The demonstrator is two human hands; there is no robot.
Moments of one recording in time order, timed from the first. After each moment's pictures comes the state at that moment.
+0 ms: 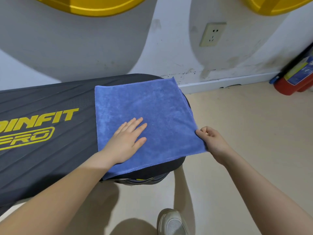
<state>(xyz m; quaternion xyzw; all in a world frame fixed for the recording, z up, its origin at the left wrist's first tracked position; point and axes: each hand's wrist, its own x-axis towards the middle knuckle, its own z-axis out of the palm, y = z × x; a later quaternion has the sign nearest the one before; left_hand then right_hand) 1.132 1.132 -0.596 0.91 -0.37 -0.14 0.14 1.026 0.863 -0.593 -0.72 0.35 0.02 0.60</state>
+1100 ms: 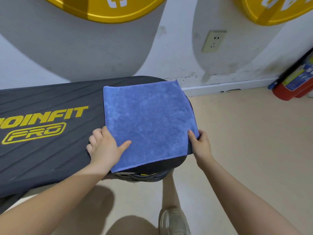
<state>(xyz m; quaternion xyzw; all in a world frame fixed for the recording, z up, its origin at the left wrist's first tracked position) 1.096 1.168 -0.576 0.98 0.01 -0.09 0.19 1.026 0.915 -0.618 -0.71 0.39 -0.10 0.57</state>
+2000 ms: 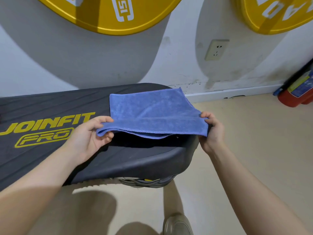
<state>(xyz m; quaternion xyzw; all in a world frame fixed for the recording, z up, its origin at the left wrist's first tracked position) 1.133 1.213 -0.516 0.56 0.05 -0.27 0.78 1.056 0.911 -0.539 -0.46 0.27 -0.16 0.83</state>
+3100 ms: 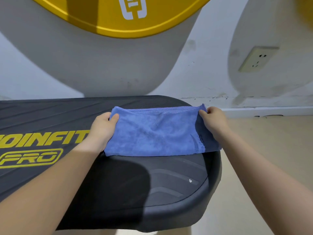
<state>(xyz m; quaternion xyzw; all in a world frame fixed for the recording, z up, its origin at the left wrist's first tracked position) 1.260 1.155 -0.576 0.85 0.13 -0.09 0.51 1.230 0.852 -0.572 -0.88 0.29 -0.01 0.38</state>
